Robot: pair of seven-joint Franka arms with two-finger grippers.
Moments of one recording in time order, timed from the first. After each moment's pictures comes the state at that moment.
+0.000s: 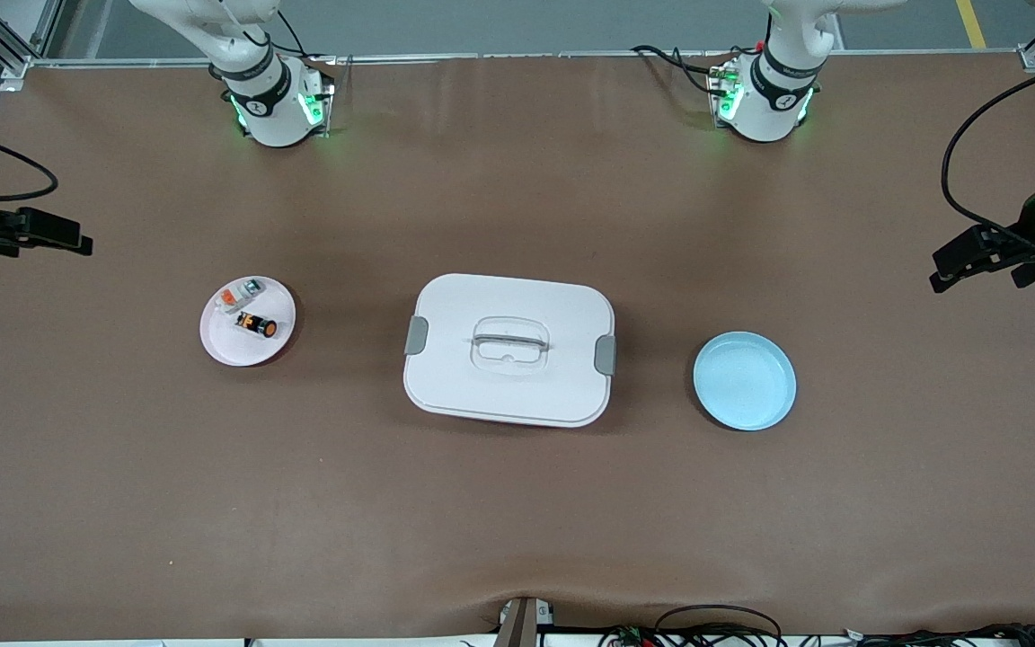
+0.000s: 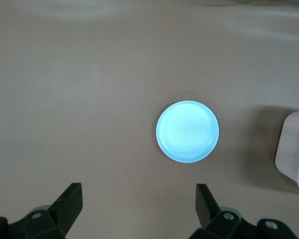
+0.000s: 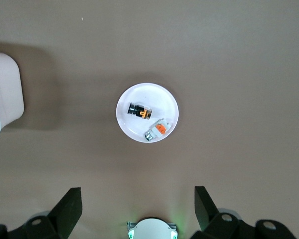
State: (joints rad) left arm -0.03 0.06 -0.01 -1.55 0.00 1.69 -0.09; right arm -0.12 0.15 0.05 -1.38 0.04 1.34 -0.05
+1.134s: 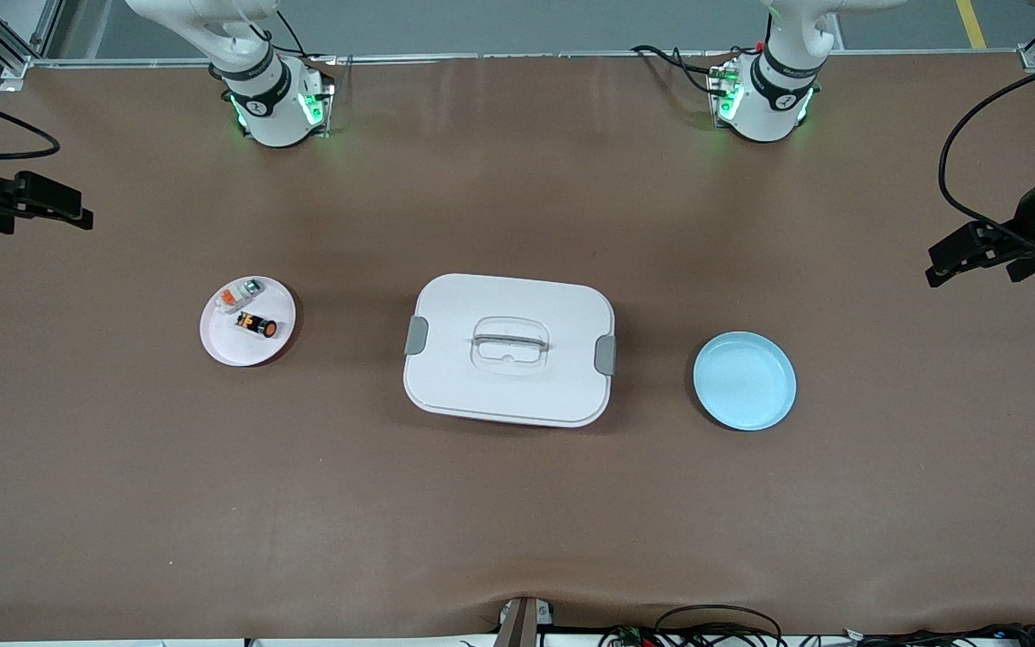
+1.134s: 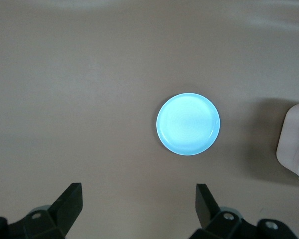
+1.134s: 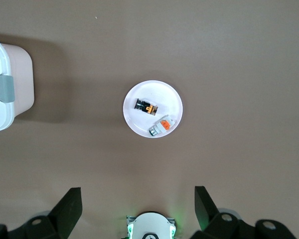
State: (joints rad) left arm -0.03 0.06 -0.01 -1.55 0.00 1.66 -0.09; right arm -0.01 0.12 -0.03 -1.34 0.04 1.27 -0.05
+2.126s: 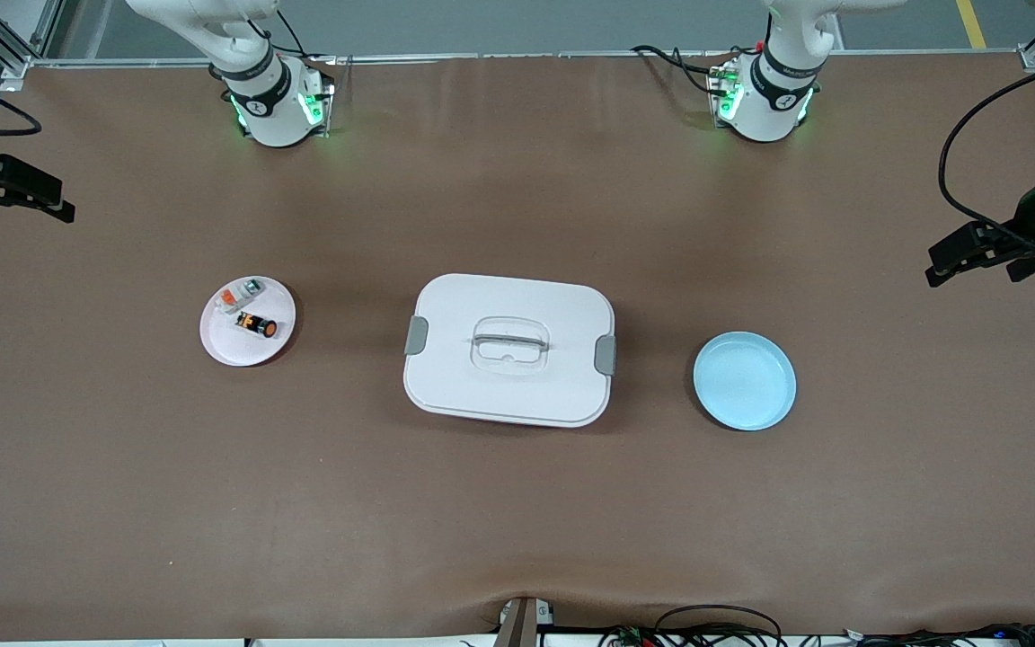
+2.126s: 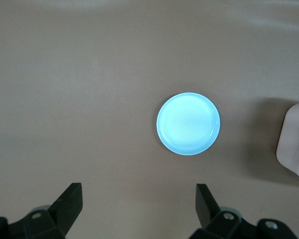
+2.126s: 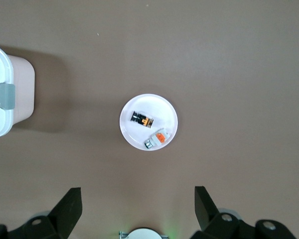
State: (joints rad) left arm -0.03 0.06 -0.01 -1.55 0.00 1.66 -0.09; right arm -0.01 0.03 -0.04 -1.46 0.04 1.40 -0.10
